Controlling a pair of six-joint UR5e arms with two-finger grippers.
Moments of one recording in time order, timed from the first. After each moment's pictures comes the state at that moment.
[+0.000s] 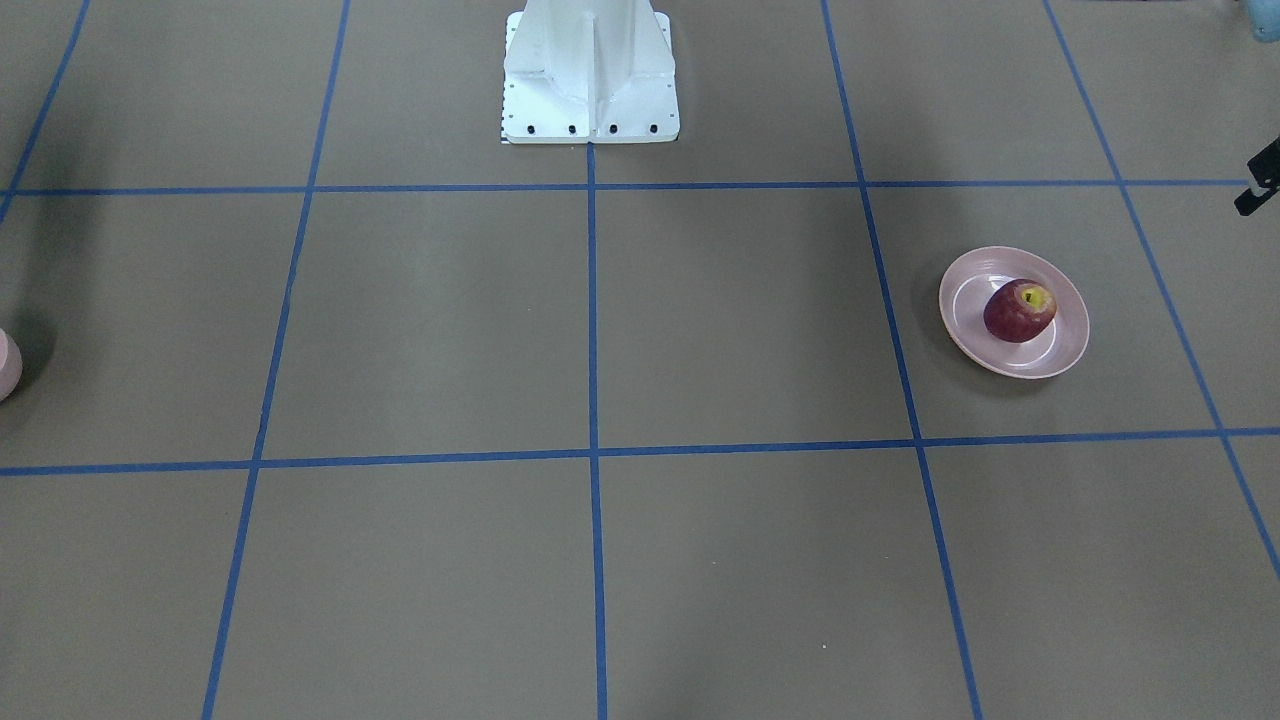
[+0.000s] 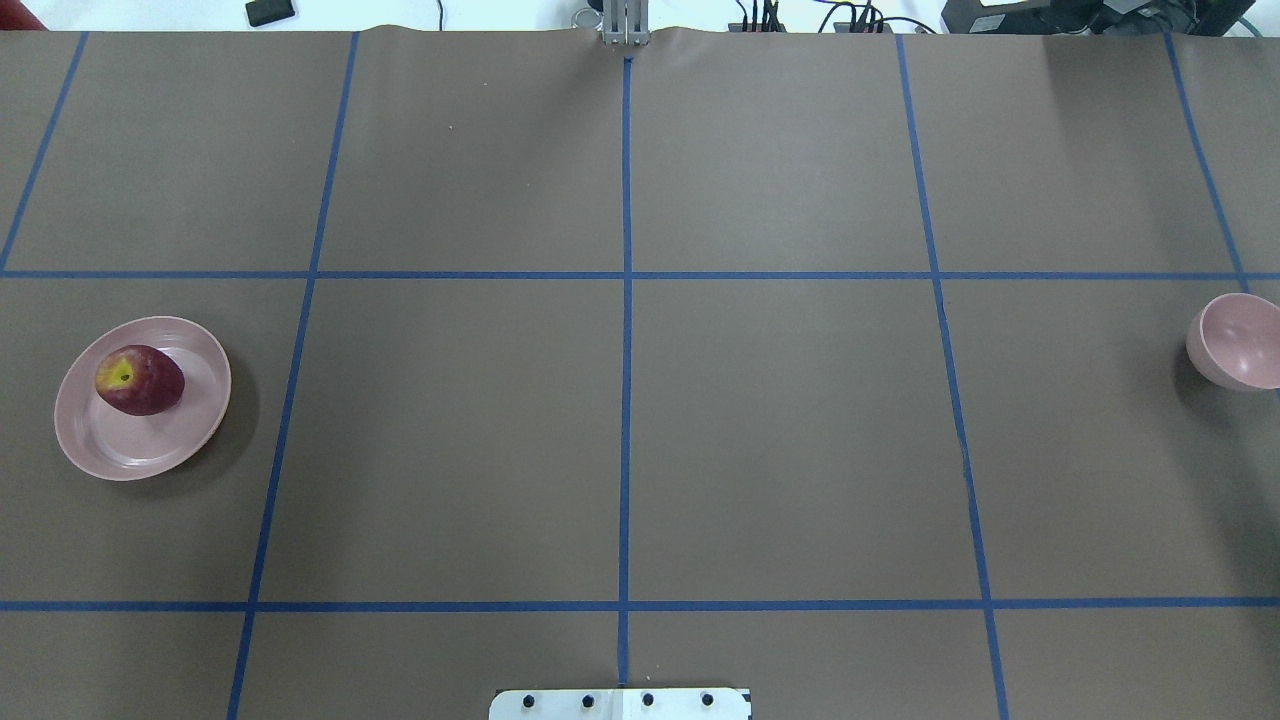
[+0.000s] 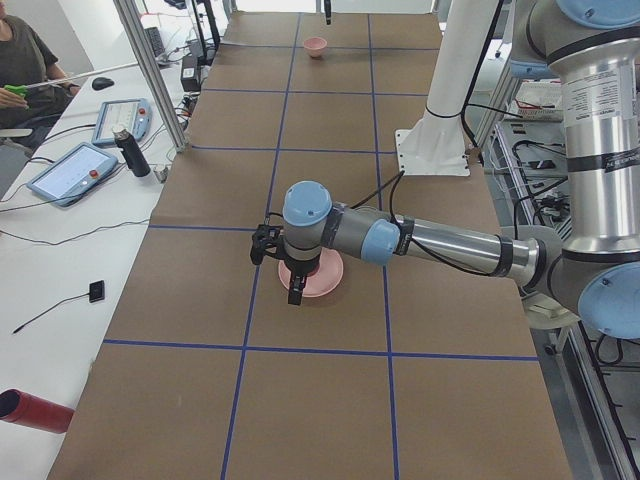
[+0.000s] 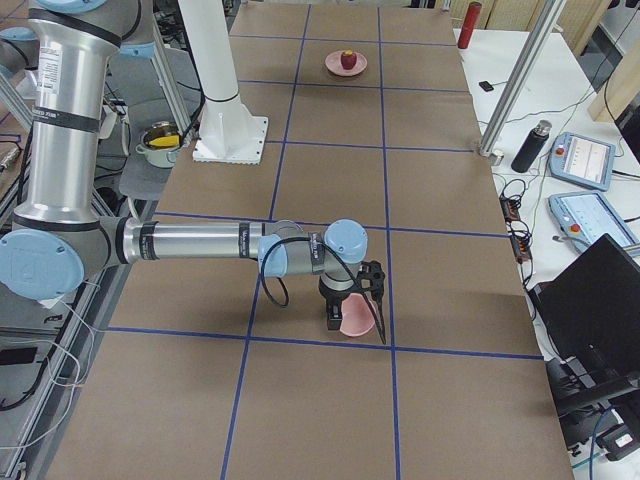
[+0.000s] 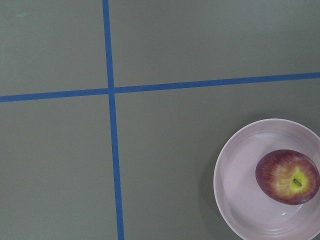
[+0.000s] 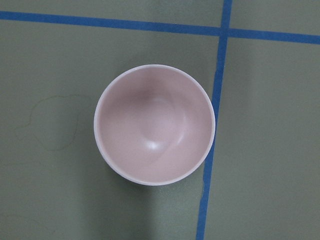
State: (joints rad) left arm -1.46 -1.39 -1.92 -1.70 -2.38 -0.20; right arm 1.40 -1.74 1.76 -1.51 2.37 0.08
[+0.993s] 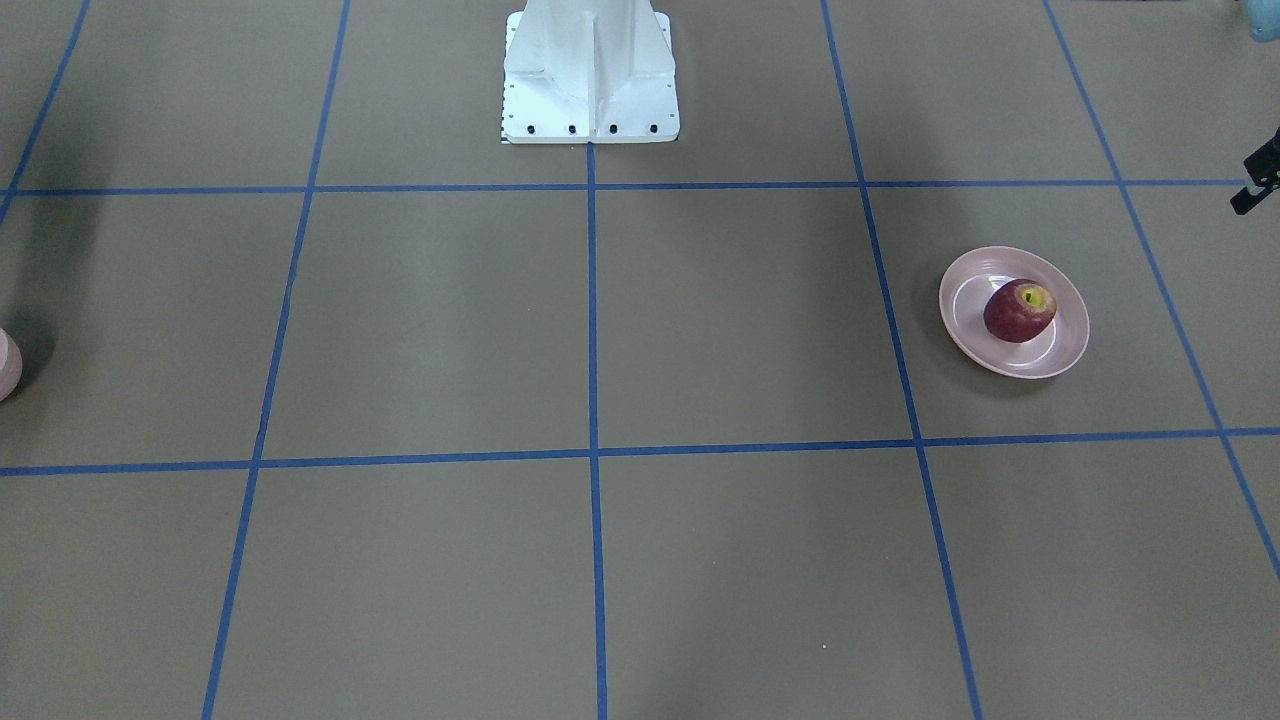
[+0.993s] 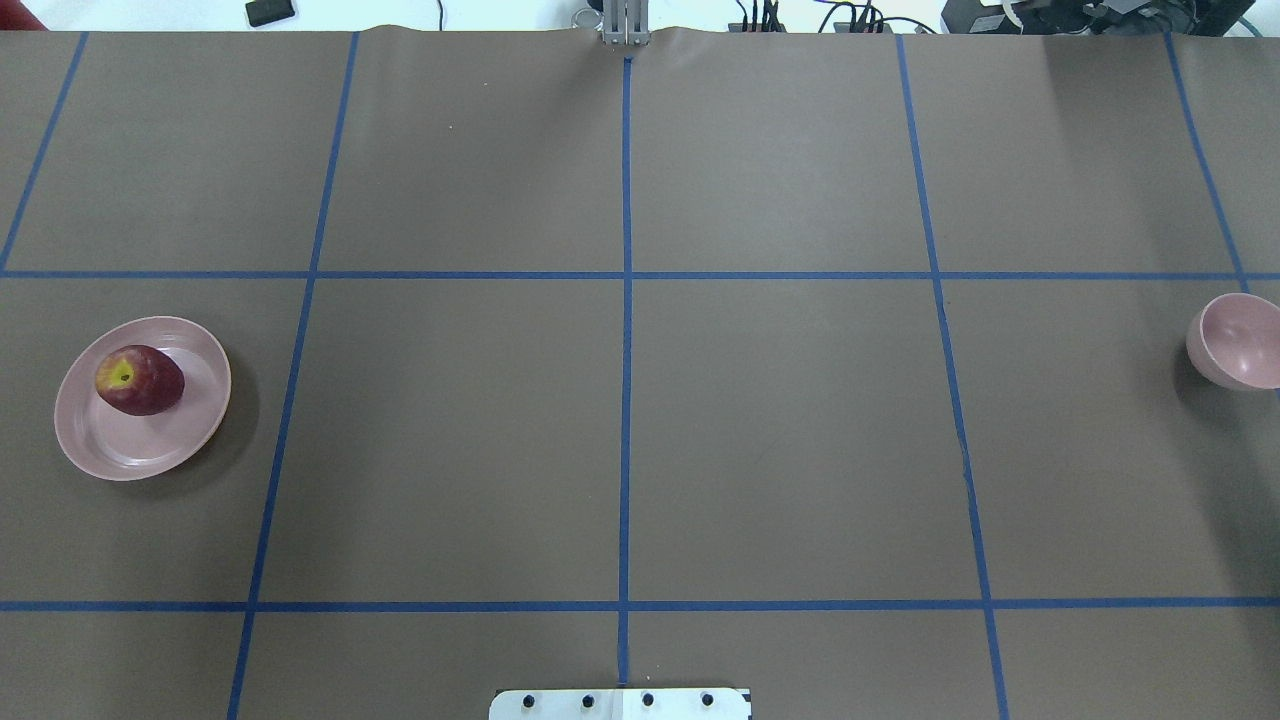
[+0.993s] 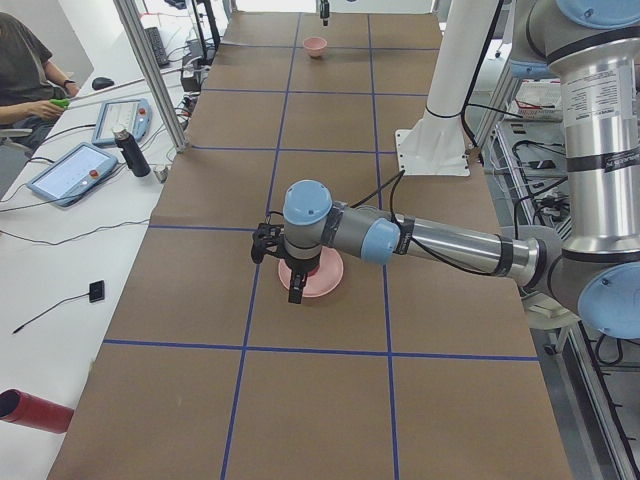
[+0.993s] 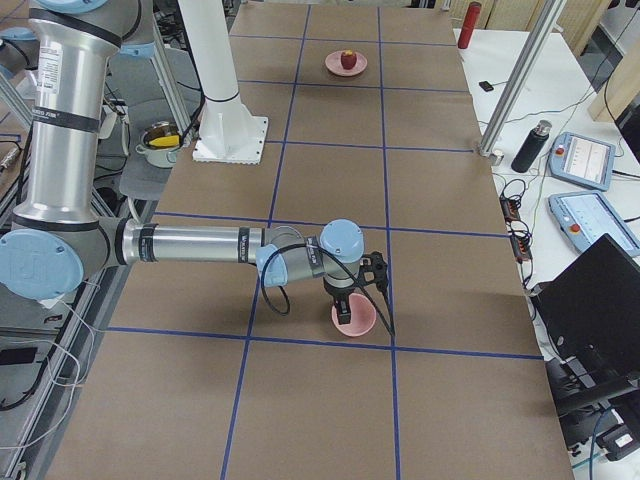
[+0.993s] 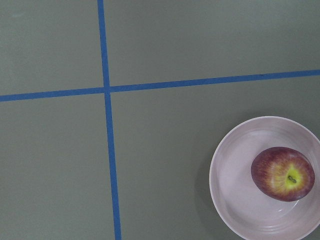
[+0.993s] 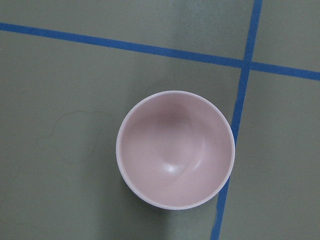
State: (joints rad) left arm -1.45 -1.39 -1.93 -1.70 -2.39 -0.20; right arm 1.40 -1.74 1.72 -1.30 2.40 0.09
